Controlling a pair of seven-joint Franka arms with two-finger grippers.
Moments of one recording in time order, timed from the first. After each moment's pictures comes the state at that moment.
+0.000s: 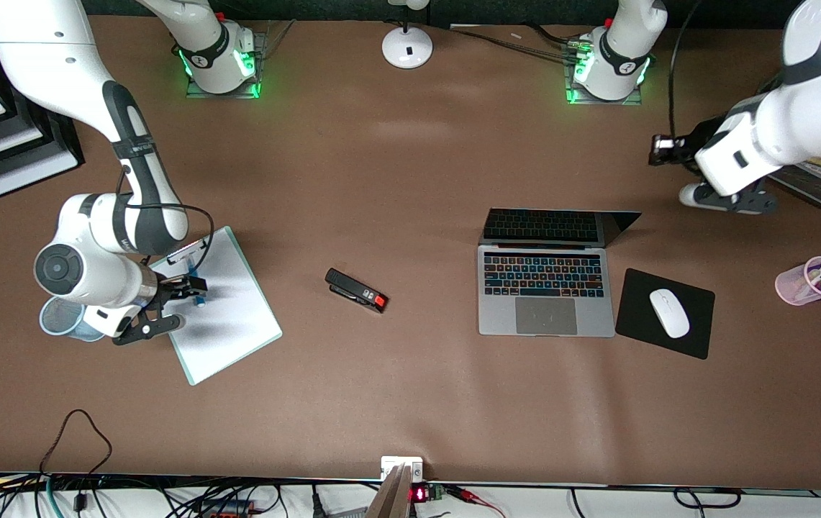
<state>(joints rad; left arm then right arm) -0.02 0.07 -0.11 -1.73 -0.24 1.46 -0.09 0.14 0.61 -0.09 -1.70 0.05 2.21 -0.30</state>
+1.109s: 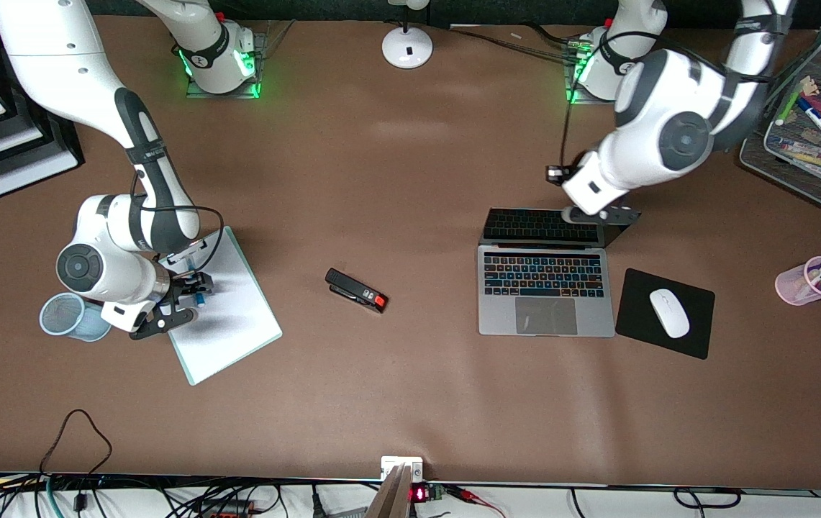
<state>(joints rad) -0.03 0.08 -0.36 -2.07 -0.24 1.88 -0.32 0.15 0.64 -0.09 -1.74 0.05 2.27 -0.33</state>
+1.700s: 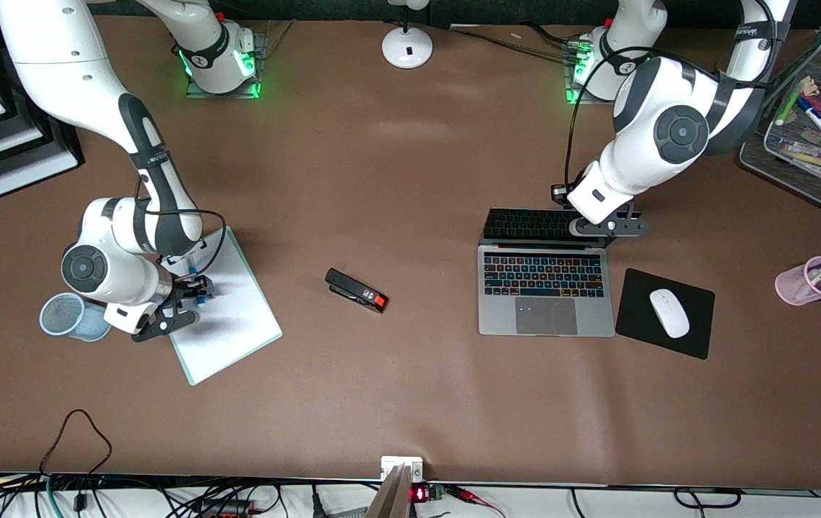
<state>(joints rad) 0.01 0.10 -0.36 -2.09 -0.12 2.04 -0.33 0.15 0.65 -0.09 -1.74 0.05 2.29 -0.33</state>
